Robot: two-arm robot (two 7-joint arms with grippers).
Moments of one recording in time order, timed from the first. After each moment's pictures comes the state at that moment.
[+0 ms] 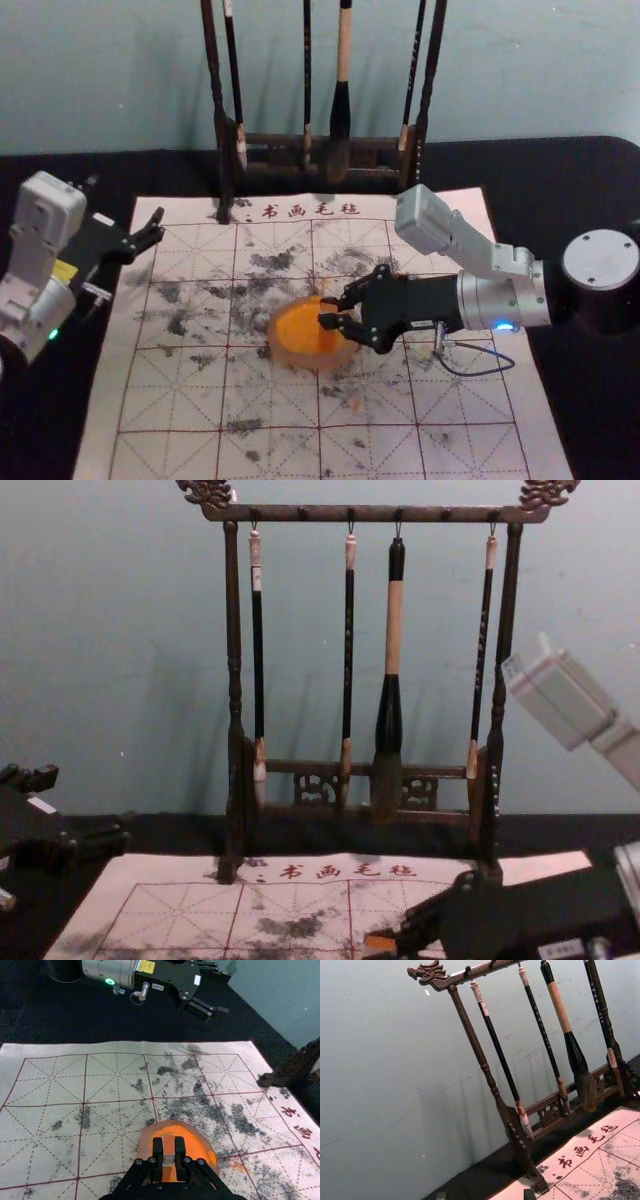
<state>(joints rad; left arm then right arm) -0.20 0.60 0.45 -1.41 -0.25 -0.12 0.03 0.53 0.55 -0.76 -1.34 0.31 0.07 0.84</state>
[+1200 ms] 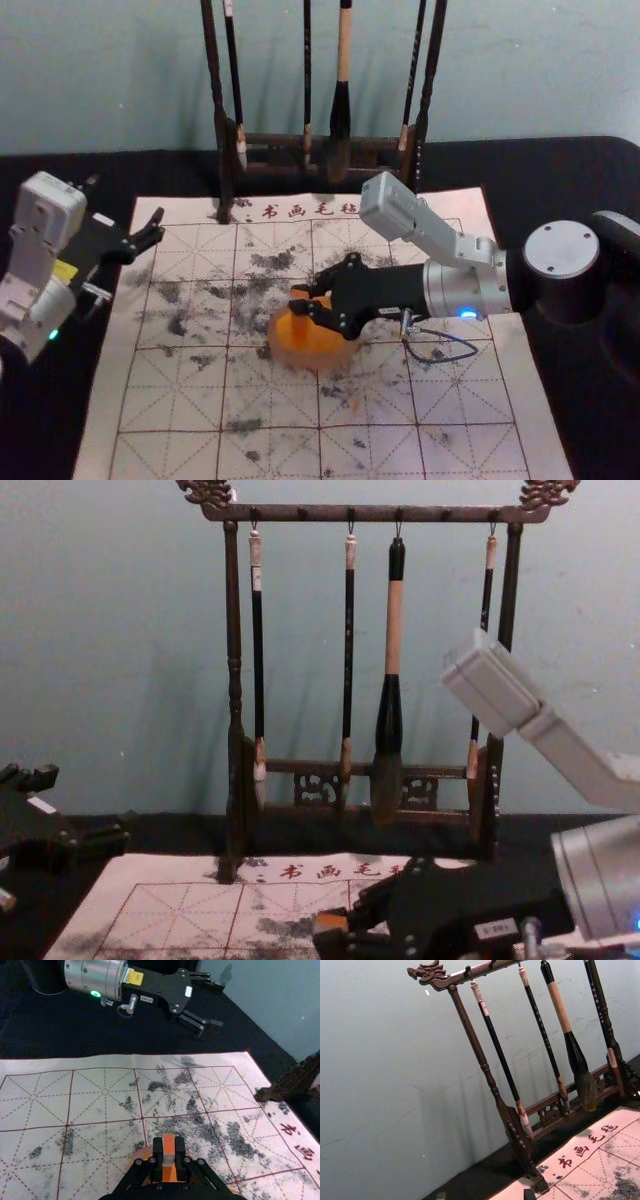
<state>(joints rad) -0.20 0.60 0.45 -1.41 -0.25 -0.12 0.03 0.58 0.46 -0.79 -1.25 0.30 0.06 0.82</state>
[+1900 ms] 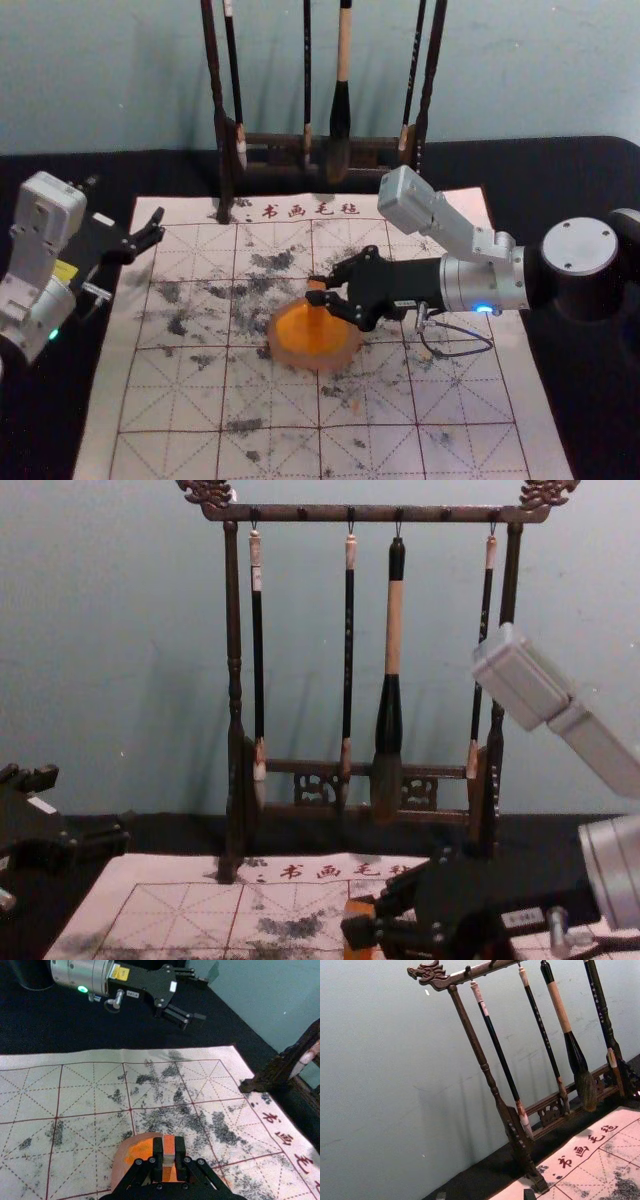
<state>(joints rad) -0.20 0.60 0.45 -1.41 -0.25 -0.12 0.03 0.57 0.48 -0.76 -1.26 0.30 0.06 0.81</state>
